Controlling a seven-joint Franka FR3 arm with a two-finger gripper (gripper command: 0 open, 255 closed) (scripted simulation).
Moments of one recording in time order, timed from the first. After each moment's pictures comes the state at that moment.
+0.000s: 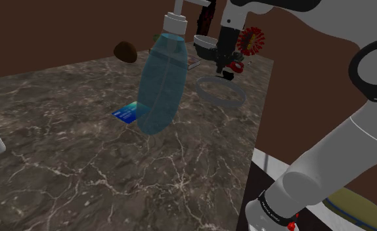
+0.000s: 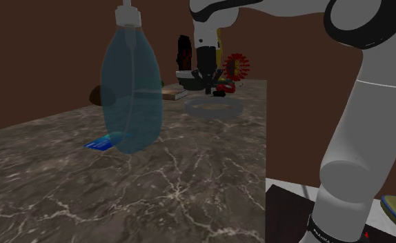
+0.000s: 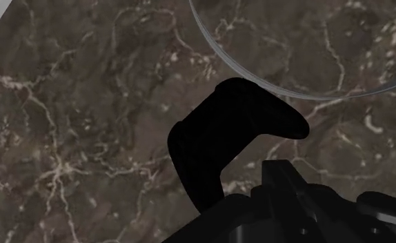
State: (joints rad) arm -0.07 -0.09 -0.02 -1.68 0.06 1.43 0.39
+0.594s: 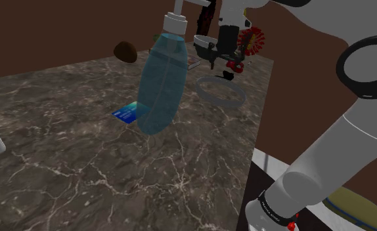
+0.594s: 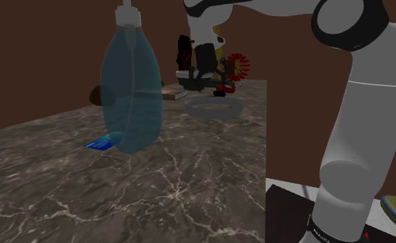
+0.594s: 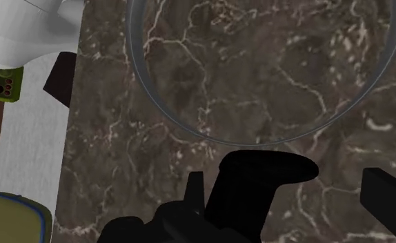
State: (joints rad) arm -0.07 -0.02 0.00 -1.56 0.08 1.21 0.97
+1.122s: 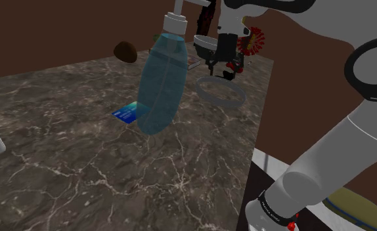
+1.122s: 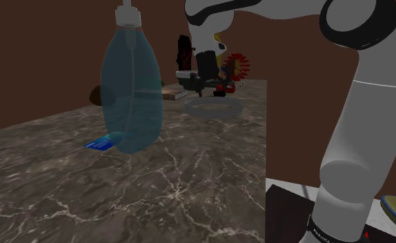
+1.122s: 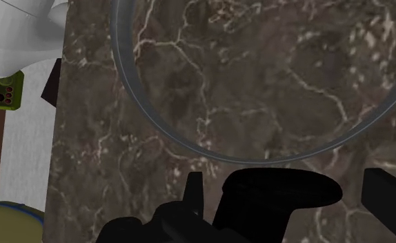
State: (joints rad) arm -0.07 -0.06 0.00 -1.68 0.08 1.27 1.00
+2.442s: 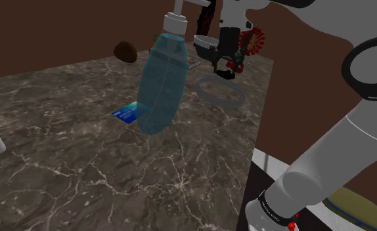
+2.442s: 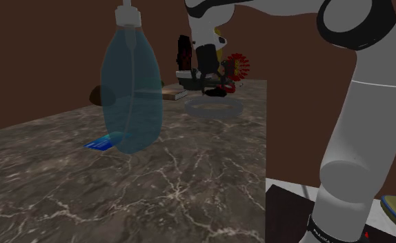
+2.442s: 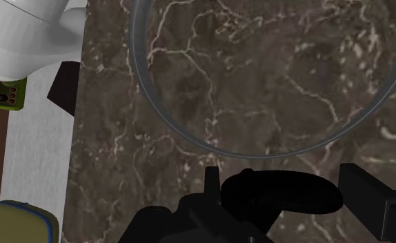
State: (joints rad) arm -0.07 -0.05 0.00 -1.60 0.08 1.21 1.00
